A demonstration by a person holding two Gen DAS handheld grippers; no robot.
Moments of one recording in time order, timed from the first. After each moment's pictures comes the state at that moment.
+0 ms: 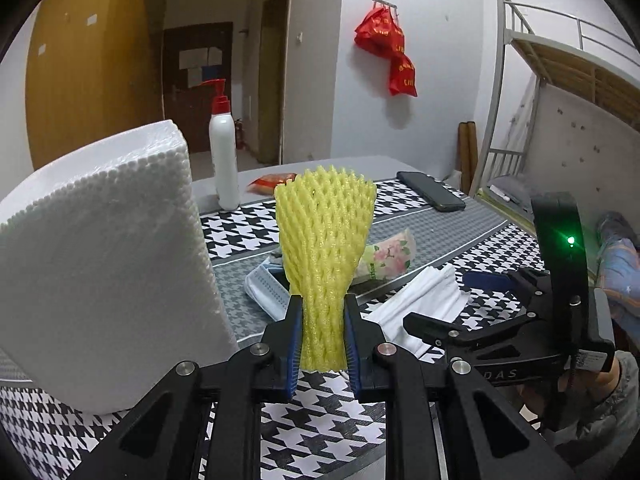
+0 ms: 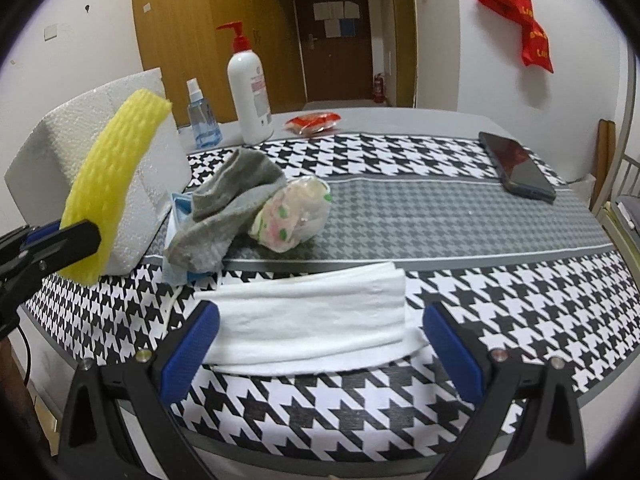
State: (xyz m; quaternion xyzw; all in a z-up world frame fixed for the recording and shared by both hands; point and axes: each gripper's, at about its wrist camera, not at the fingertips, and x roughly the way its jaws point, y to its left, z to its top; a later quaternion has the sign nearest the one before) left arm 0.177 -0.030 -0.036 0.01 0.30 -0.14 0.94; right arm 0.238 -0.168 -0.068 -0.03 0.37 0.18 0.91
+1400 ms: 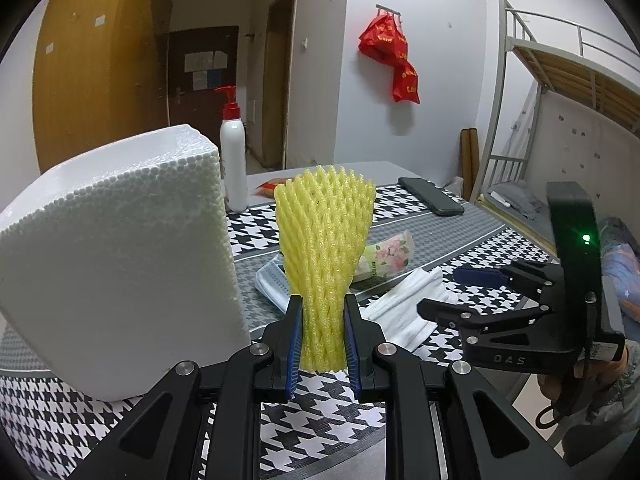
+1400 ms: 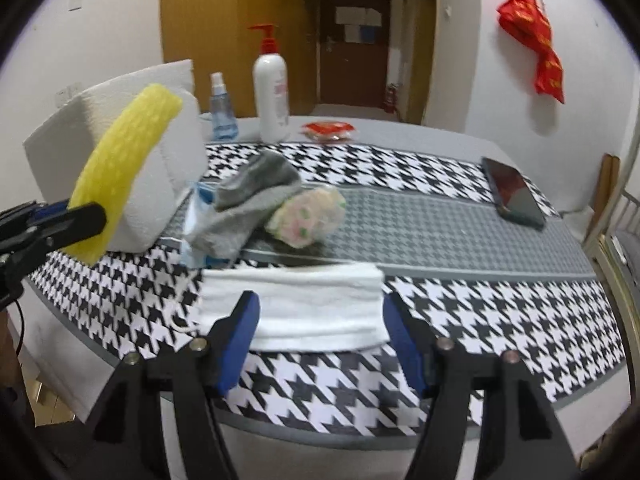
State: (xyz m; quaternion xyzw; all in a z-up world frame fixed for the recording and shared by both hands) left arm 0.159 -0.018 -0.031 0.01 0.29 -0.13 0.95; right arm 0.216 -0.161 -0.051 -0.08 0.35 0.20 0.91
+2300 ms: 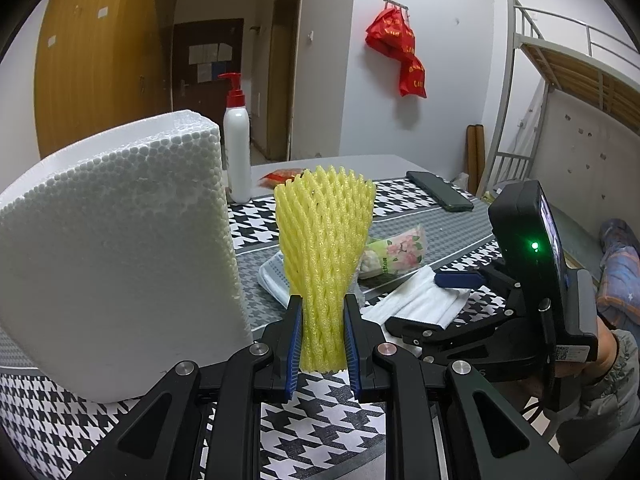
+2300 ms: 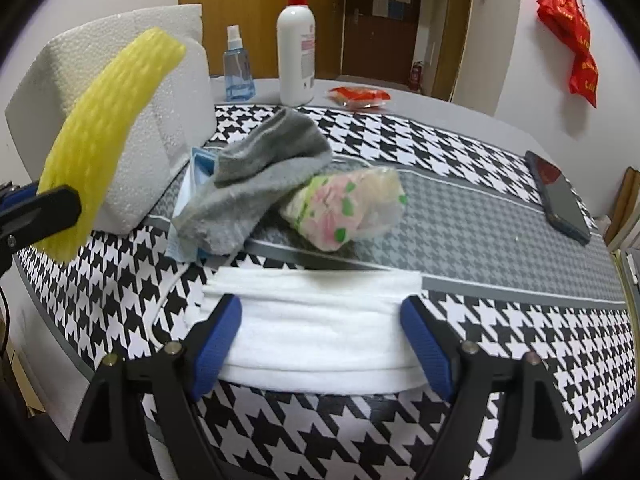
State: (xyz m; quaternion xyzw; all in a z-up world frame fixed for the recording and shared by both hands) left arm 0.172 -0.021 -0.037 0.00 0.30 -0.13 0.94; right arm 0.254 -0.135 -0.077 -0.12 0.40 0.22 0.88
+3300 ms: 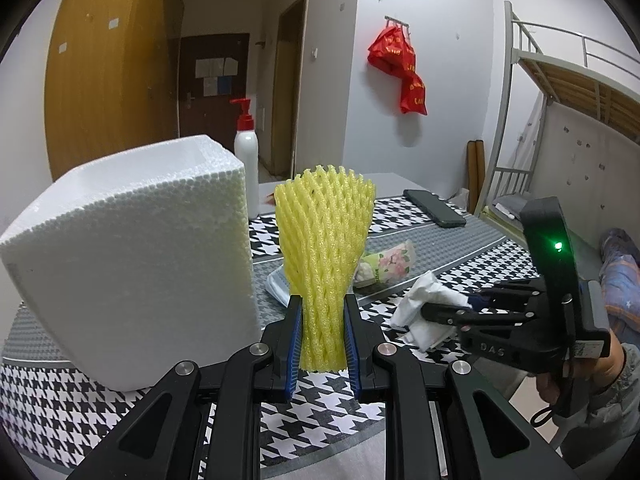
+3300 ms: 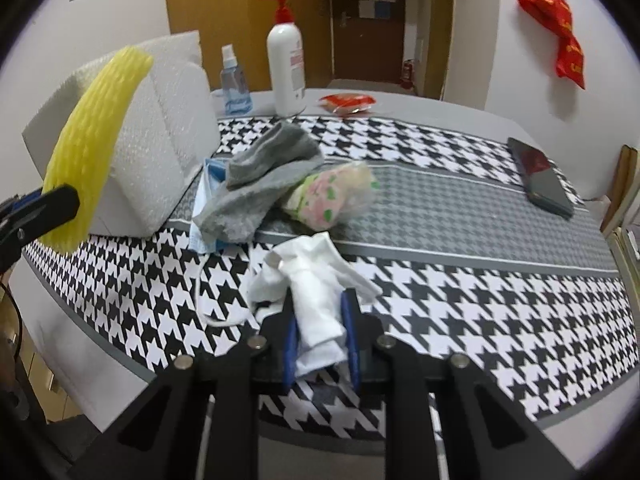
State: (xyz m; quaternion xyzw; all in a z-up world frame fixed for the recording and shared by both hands) left arm 0.138 -0.012 -0.021 -0.01 0.27 -0.12 0.95; right arm 0.225 -0.157 -0.057 -0.08 0.39 0.21 0.89
